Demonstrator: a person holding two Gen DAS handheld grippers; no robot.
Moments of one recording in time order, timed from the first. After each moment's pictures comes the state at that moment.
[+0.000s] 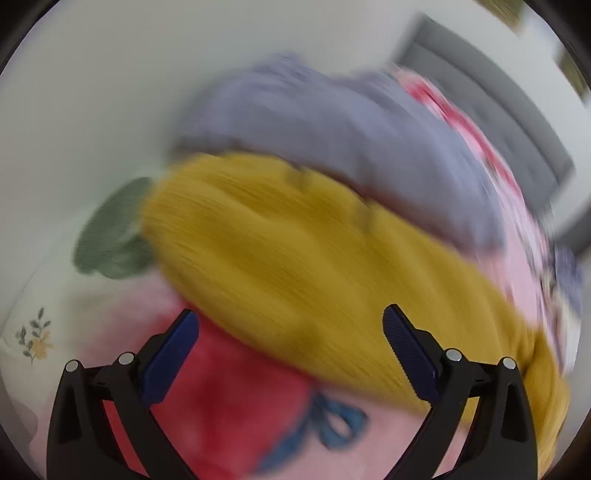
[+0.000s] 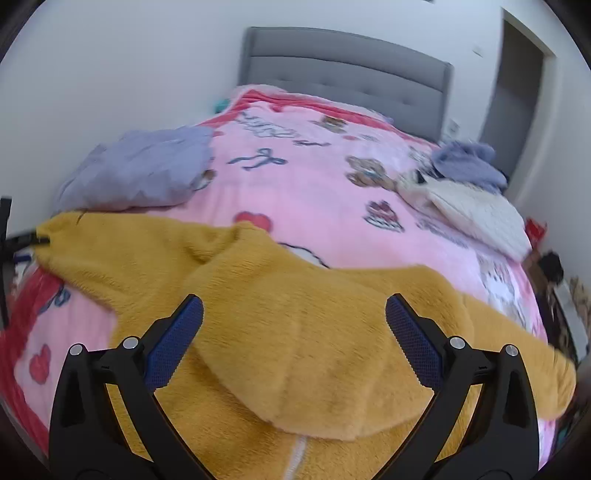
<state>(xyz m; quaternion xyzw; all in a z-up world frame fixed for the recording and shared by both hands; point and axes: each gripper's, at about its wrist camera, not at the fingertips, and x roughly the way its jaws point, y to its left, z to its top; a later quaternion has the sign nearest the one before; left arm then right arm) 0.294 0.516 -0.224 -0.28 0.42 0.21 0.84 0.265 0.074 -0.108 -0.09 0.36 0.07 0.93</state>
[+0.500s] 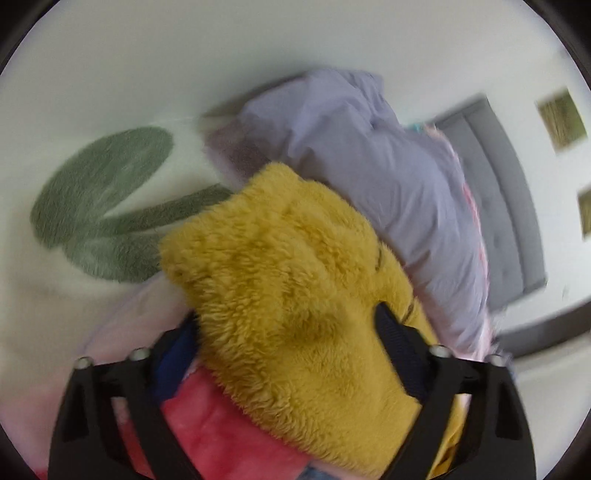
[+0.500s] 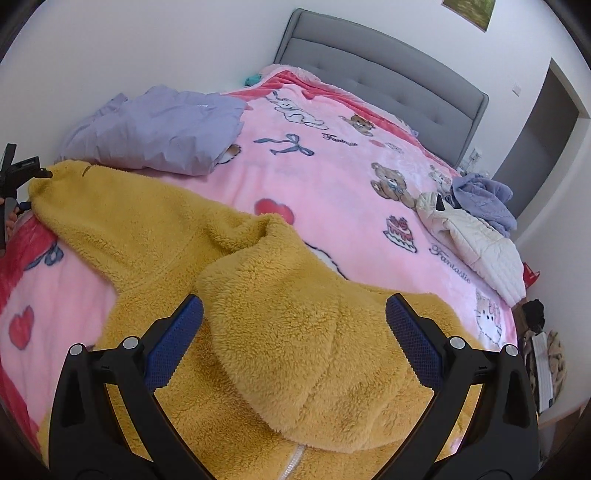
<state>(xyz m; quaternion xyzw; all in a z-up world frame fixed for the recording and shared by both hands) 0.295 0.586 -0.272 -0.48 0.35 0.20 0.78 0.276 0.124 -0.111 -0.18 0.38 0.08 0.90</state>
